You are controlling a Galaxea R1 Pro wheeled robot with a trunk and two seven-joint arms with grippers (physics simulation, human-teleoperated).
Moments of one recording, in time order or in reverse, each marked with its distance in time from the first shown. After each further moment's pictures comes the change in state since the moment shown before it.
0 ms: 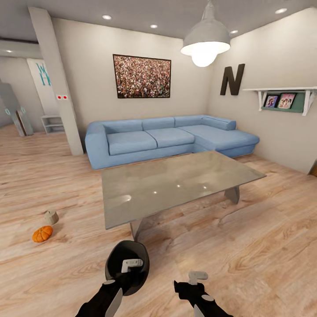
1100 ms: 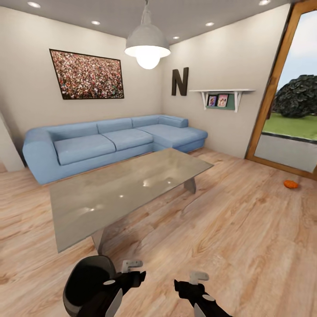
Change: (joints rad) left arm 0.000 0.000 -0.001 0.004 -0.001 0.000 -0.001; right arm 0.000 -0.001 0.001 -0.002 -0.062 -0.001 0.001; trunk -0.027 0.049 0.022
